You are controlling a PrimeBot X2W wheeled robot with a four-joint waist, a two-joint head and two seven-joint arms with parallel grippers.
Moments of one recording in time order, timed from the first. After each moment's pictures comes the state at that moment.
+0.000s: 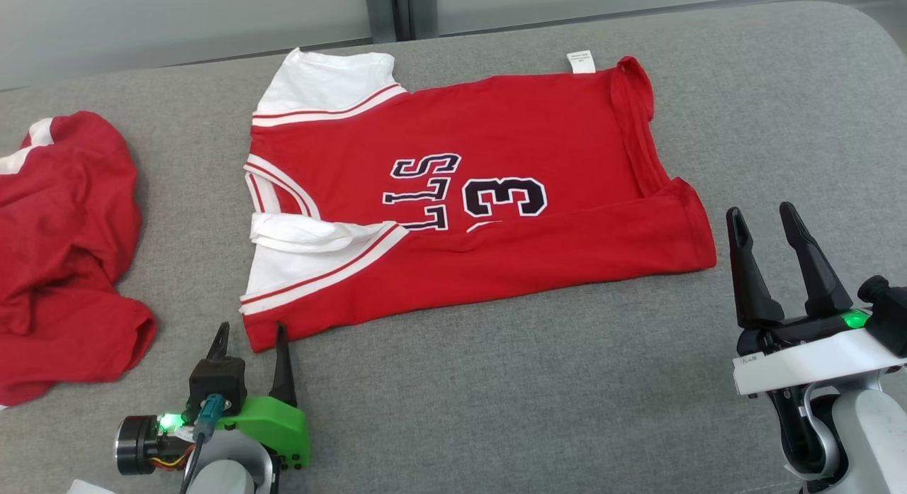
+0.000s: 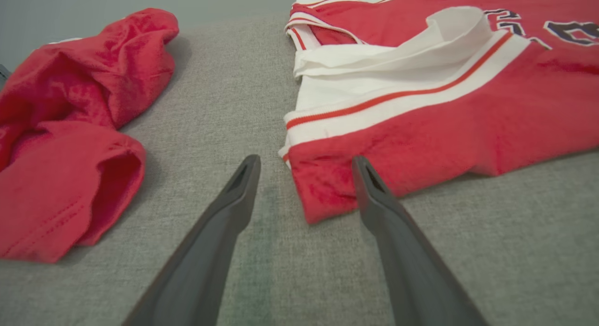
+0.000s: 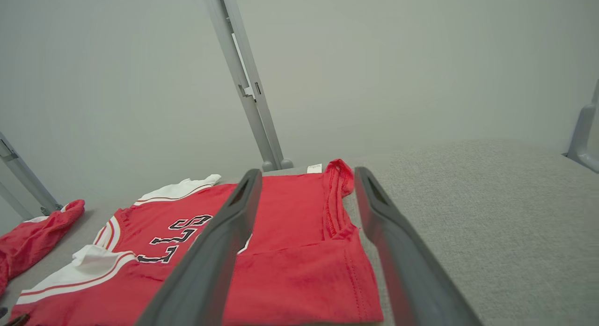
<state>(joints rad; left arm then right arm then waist) -0.21 0.08 -0.14 0.56 -0.11 0.09 -0.26 -0.12 -0.26 0.09 0.03 0.47 0.13 -0.26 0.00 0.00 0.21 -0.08</state>
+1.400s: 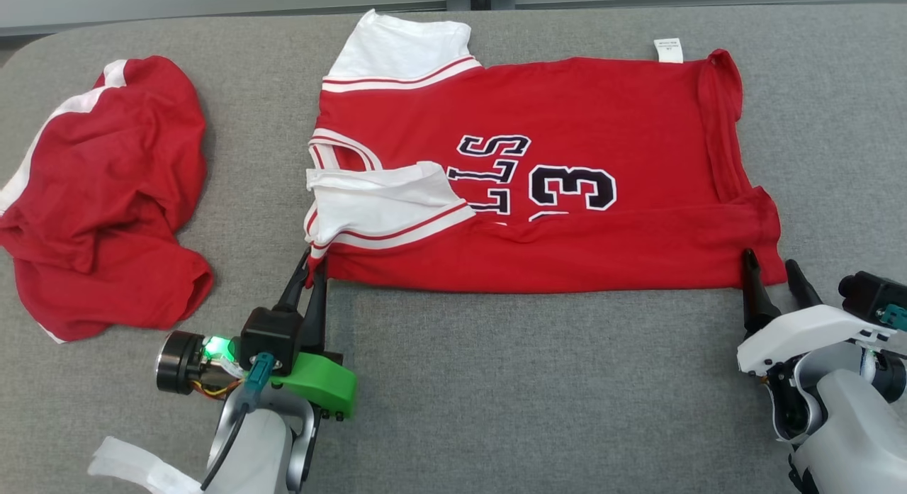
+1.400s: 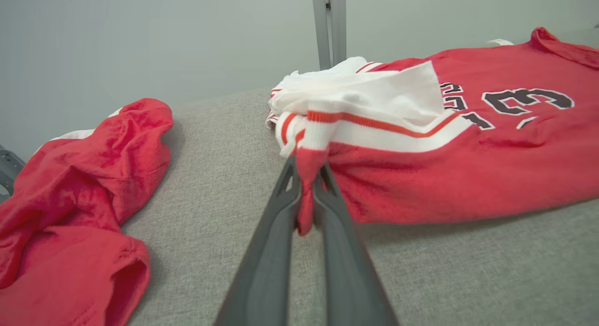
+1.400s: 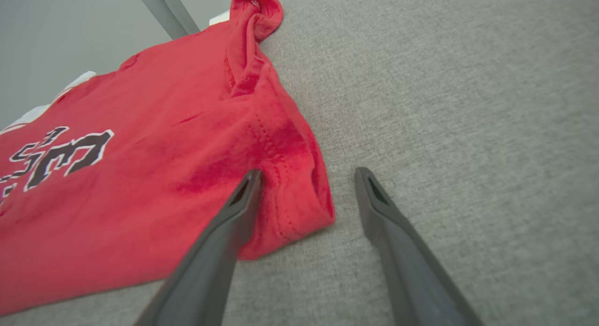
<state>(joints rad) -0.28 0.07 -0.26 0.40 -0.04 0.03 -0.26 -0.39 -0.24 0.09 0.78 0.62 0.13 -0.27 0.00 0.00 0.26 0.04</state>
